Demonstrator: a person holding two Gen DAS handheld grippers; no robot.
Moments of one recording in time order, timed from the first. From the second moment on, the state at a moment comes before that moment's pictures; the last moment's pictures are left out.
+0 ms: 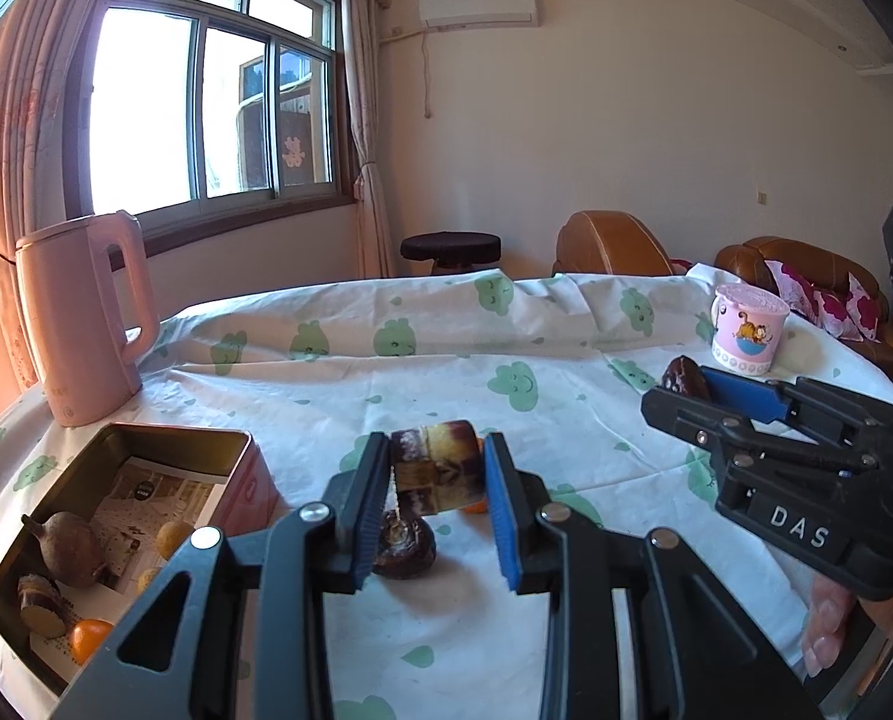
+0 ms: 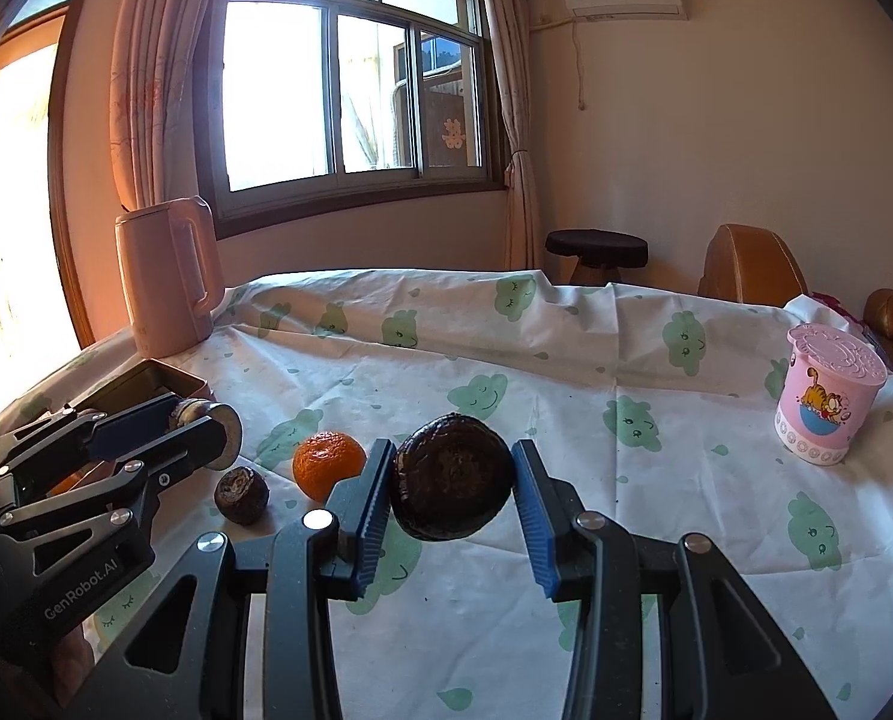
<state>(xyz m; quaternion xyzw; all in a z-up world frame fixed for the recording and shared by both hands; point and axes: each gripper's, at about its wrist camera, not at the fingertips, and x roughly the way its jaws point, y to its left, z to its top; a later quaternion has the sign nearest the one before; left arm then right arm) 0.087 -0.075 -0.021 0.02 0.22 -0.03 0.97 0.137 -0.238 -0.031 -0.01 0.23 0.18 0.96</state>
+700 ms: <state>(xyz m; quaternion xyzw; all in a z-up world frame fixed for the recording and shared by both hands) 0.072 -0.073 -0.017 0.01 0.18 -0.03 0.98 0.117 -0.245 -0.023 -0.01 0.17 0.17 0.97</state>
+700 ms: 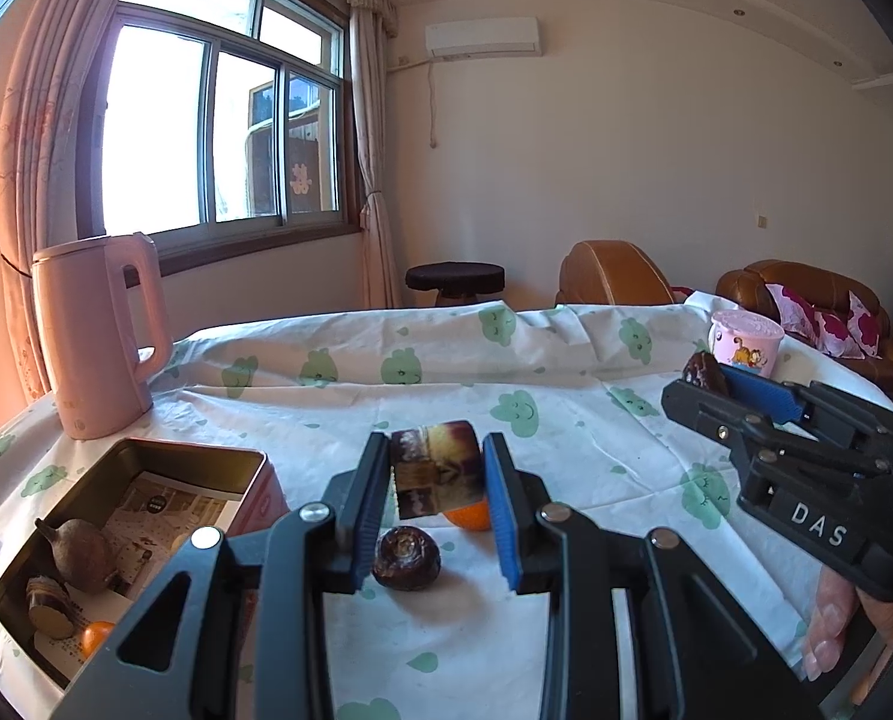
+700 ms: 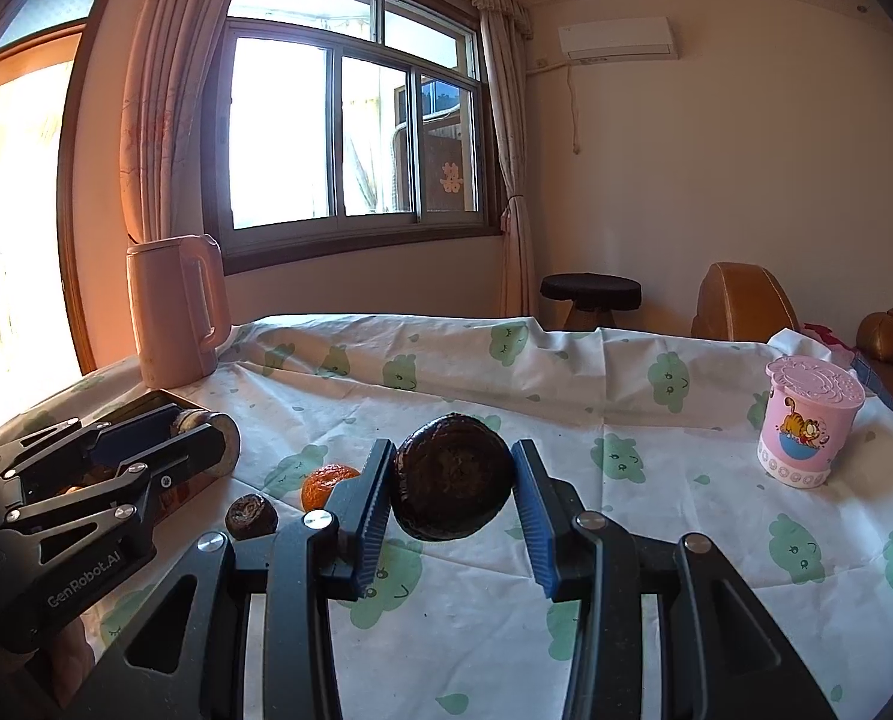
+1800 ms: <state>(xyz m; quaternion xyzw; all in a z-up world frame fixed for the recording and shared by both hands) 0.057 -0.007 -0.010 0.00 0.21 0.03 0.98 0.119 -0.171 -0.018 -0.03 0.21 0.24 0.95</state>
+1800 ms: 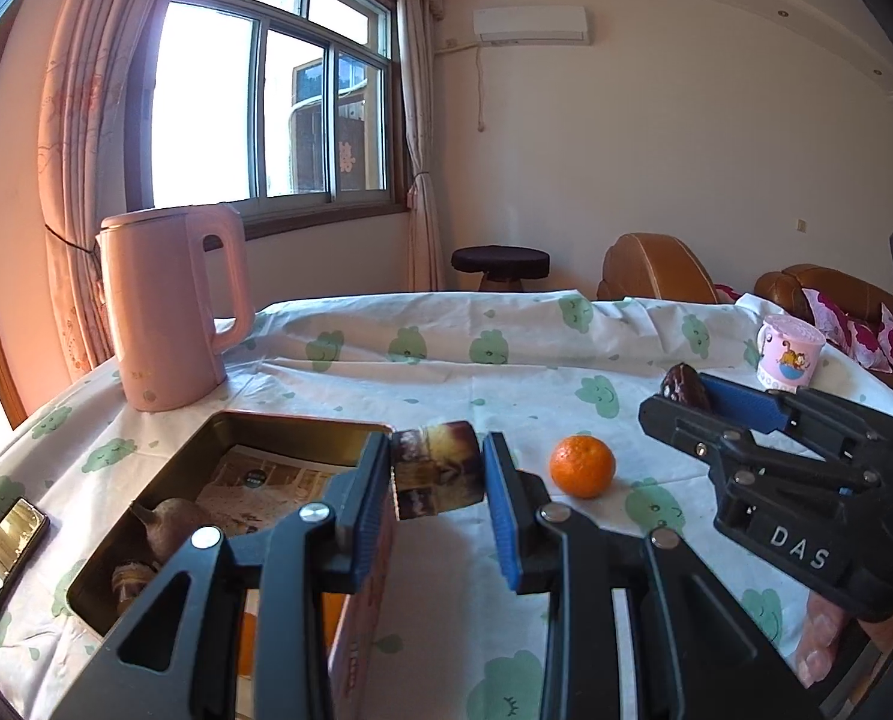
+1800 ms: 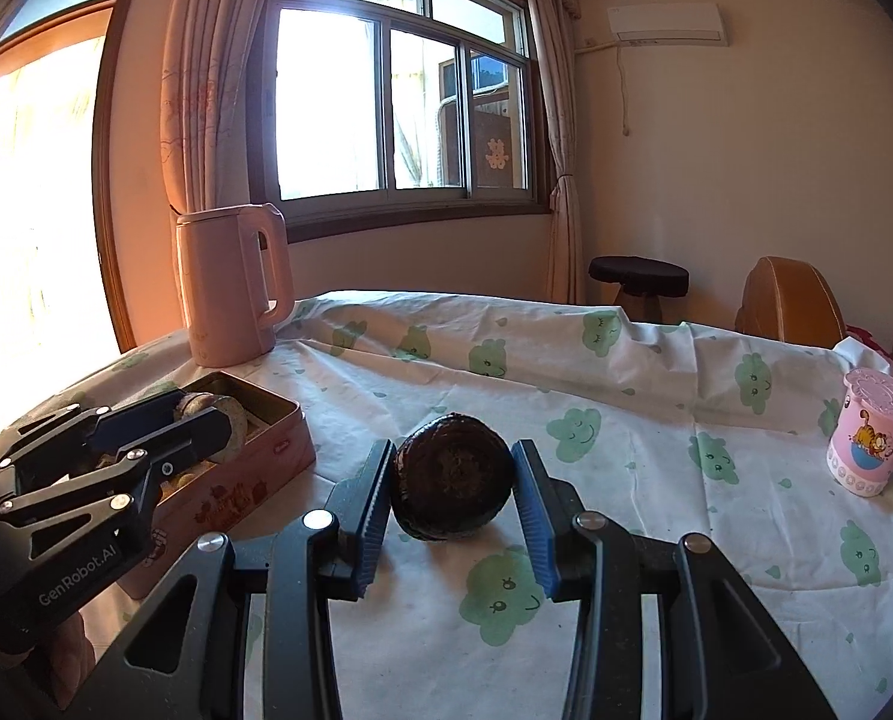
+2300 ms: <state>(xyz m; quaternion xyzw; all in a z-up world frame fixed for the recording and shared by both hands) 0.060 0.074 -0.017 -0.02 0.24 0.11 0.96 0.118 -0.078 -0.009 -0.07 0.21 0.32 0.92</state>
